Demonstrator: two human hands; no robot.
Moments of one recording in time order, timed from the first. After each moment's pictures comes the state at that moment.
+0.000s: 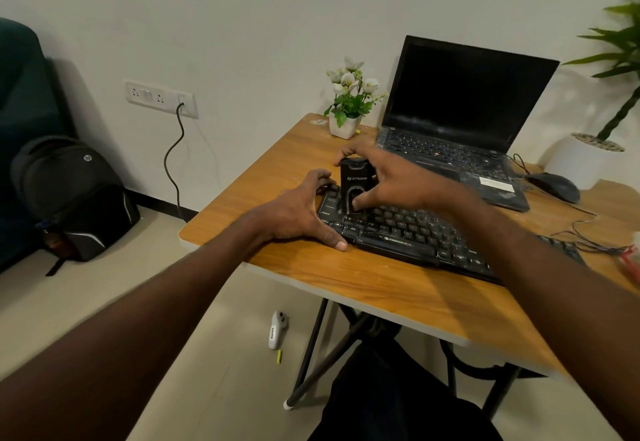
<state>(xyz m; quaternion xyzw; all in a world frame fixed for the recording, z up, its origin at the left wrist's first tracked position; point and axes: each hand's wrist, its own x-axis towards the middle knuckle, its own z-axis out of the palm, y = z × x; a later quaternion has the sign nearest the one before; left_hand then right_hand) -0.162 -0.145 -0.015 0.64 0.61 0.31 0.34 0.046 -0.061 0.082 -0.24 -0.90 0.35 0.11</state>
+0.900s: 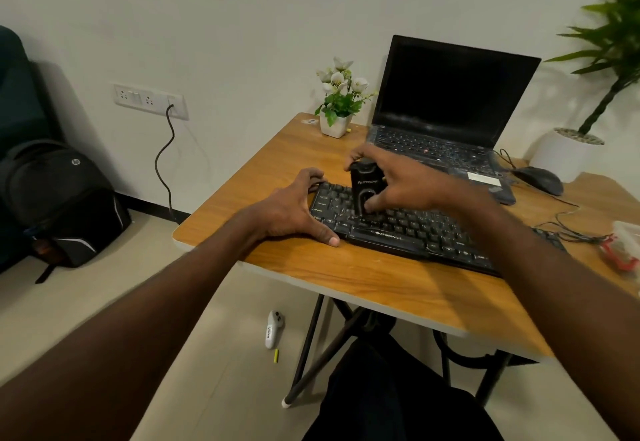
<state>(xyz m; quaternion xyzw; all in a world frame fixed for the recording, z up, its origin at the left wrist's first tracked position) -0.163 -0.143 -0.017 0.64 0.62 0.31 0.34 0.072 -0.064 0.088 -0.30 -0.91 0.29 0.07</state>
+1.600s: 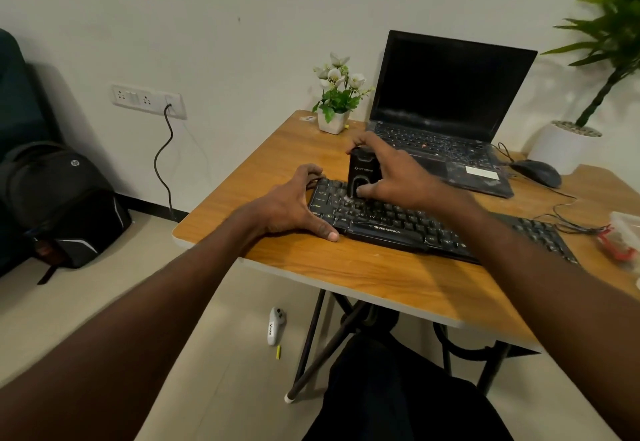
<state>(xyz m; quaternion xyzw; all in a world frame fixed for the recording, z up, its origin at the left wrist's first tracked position) -0.165 -0.143 -0.018 0.64 0.61 0.32 0.35 0.067 -0.063 0.068 -0.31 -0.90 0.24 0.18</state>
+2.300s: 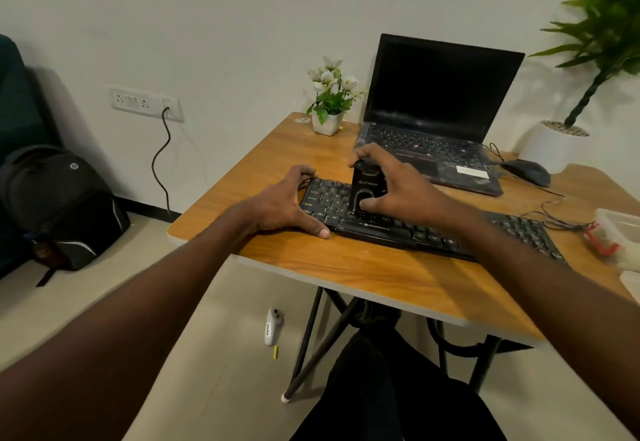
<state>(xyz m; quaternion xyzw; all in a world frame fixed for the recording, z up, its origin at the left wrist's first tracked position) -0.161 -0.146 -0.013 0.64 0.61 0.31 0.35 0.102 -0.081 0.063 -0.29 -0.90 0.25 0.19</state>
